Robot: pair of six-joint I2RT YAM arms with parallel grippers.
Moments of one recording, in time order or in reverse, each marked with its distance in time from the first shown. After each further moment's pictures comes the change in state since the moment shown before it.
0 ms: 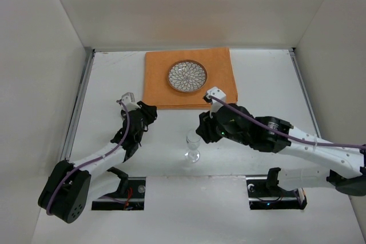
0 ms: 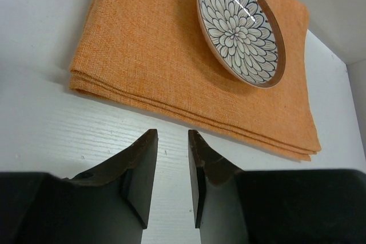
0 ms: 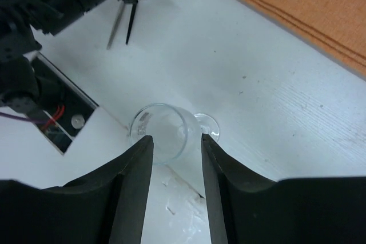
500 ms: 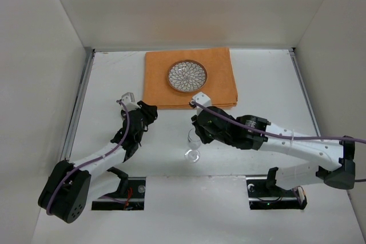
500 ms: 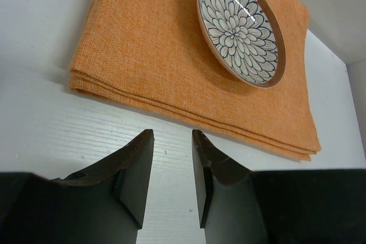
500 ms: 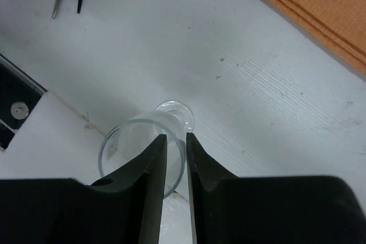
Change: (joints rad) left arm 0.000 0.000 0.000 0.000 0.000 0.000; right arm 0.018 0.161 0.016 -0.043 0.058 -0.061
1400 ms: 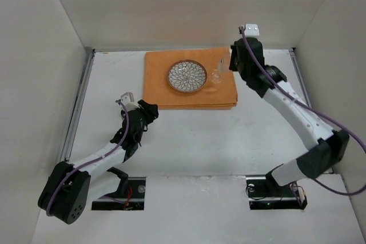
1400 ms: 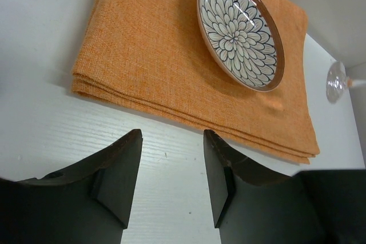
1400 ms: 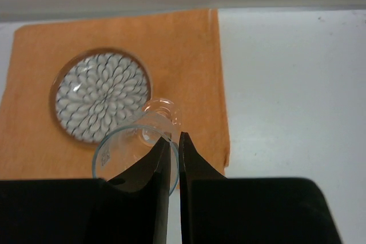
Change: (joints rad) left arm 0.006 -0.008 0.000 0.000 -0.005 -0.001; right arm -0.673 0.169 0.266 0.267 0.093 -0.161
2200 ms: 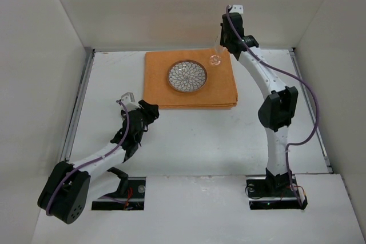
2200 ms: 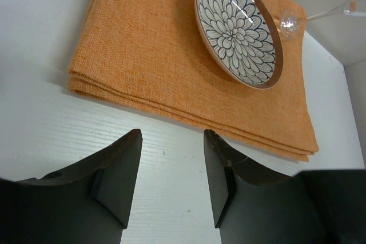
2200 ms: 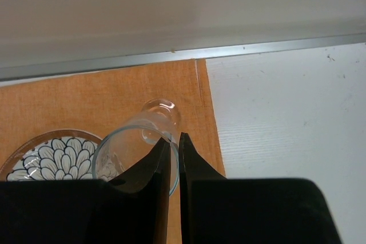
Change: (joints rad) left arm -0.009 0.000 0.000 0.000 0.000 0.000; right arm -0.173 0.726 0.727 -0.058 -0.026 -0.050
